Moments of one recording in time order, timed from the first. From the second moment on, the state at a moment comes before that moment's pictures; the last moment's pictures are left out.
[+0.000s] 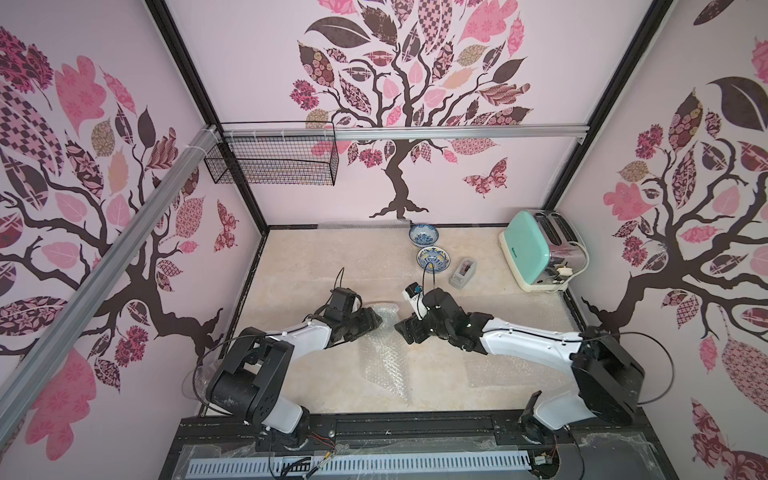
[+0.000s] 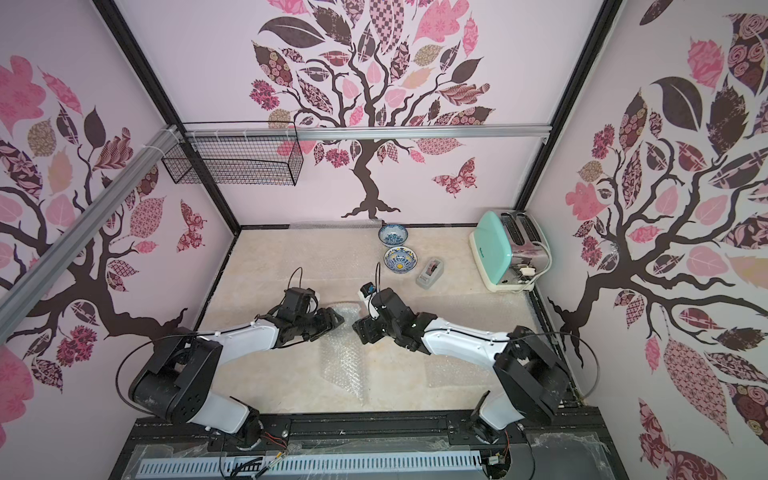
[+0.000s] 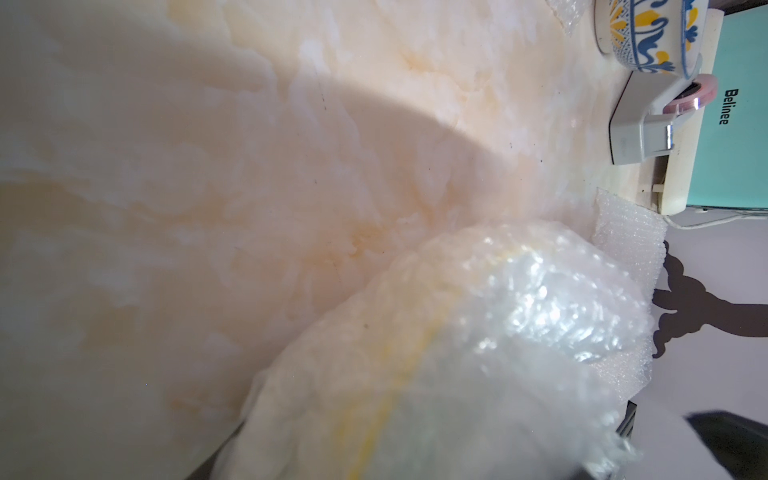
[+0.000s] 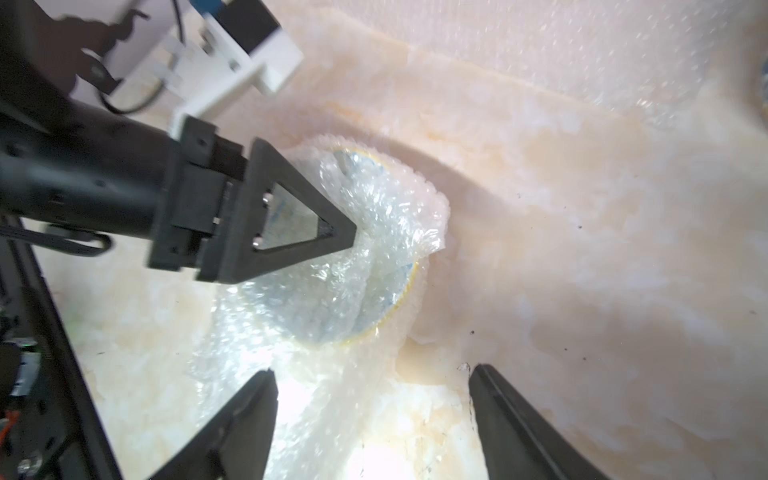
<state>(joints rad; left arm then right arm) -0.41 1.52 0.62 -0.01 0.33 -0.78 0.86 1.42 0.82 -0.06 -0.06 0.30</state>
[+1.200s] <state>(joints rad) -0.41 1.52 0.62 -0.02 0.32 -0.73 1.14 1.41 0.49 0.16 -0.36 0.64</state>
